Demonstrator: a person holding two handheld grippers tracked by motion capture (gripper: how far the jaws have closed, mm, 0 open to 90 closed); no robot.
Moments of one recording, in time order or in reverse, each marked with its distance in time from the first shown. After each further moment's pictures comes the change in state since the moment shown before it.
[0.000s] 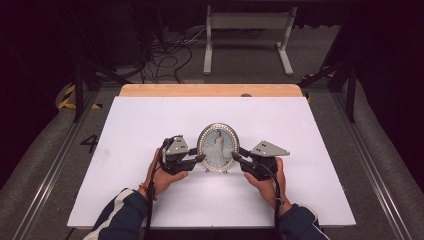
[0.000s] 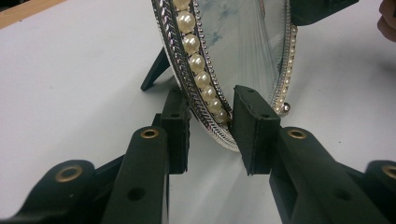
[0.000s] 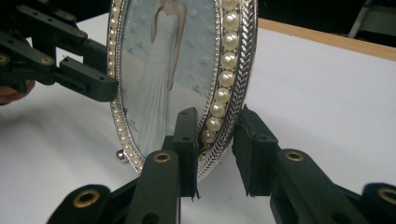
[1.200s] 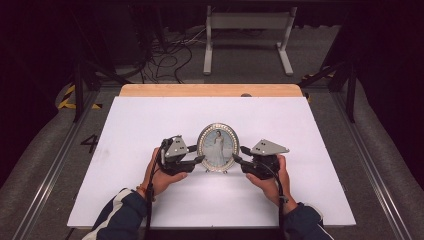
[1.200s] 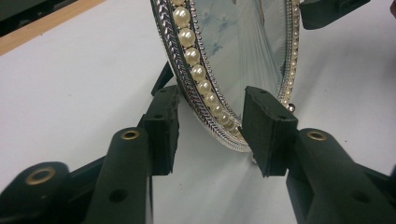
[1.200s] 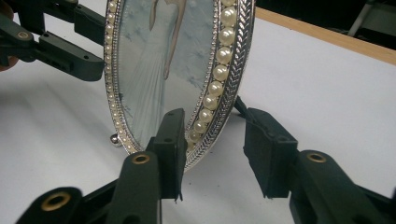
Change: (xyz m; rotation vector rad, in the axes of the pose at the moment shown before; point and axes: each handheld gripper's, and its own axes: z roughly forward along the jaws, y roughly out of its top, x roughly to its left) left arm -0.004 0.003 -0.007 -0.007 0.054 0.047; right arm -0.003 0.007 -0.005 0.057 -0.004 -0.061
